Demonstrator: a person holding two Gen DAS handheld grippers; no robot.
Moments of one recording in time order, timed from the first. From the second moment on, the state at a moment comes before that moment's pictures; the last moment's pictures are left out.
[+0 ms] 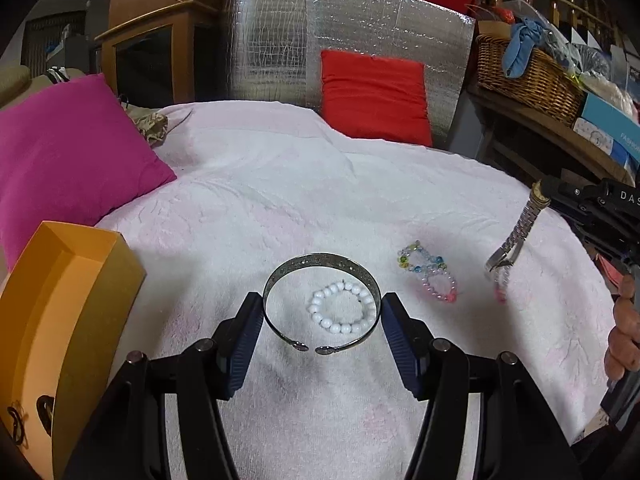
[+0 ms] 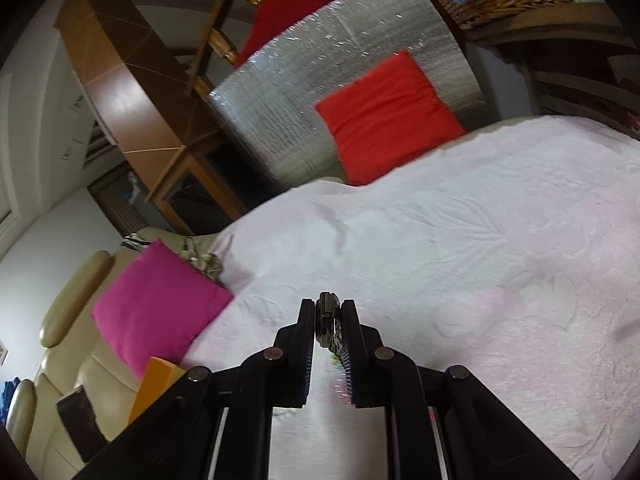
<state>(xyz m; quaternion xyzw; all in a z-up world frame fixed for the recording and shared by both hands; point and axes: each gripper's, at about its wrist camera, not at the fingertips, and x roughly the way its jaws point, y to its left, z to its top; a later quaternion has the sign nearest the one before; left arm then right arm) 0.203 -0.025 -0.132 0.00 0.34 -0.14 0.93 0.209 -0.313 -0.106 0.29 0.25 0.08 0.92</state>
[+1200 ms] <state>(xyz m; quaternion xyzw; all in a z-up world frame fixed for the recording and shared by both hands) 0.190 0.053 -0.097 -0.07 0.29 -0.06 0.95 0.221 -0.214 -0.083 0.25 0.26 0.16 0.92</state>
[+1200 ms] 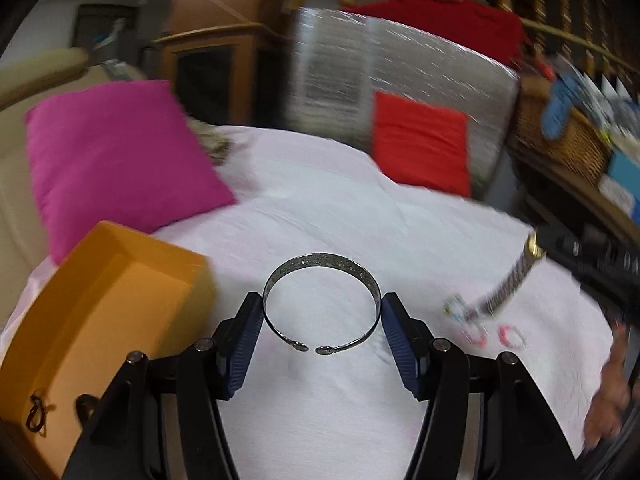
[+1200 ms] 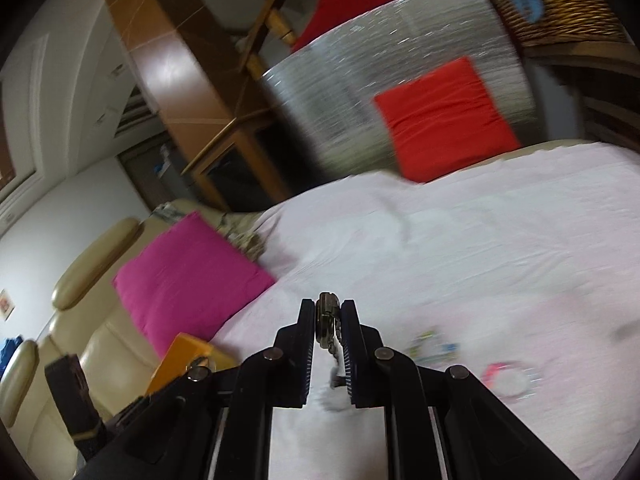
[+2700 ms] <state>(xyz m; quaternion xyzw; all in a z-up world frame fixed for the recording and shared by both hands) 0.235 0.237 -0.144 -0.13 0.37 0.25 0.88 0.340 0.030 -0.116 0.20 0.41 0.27 0.85</state>
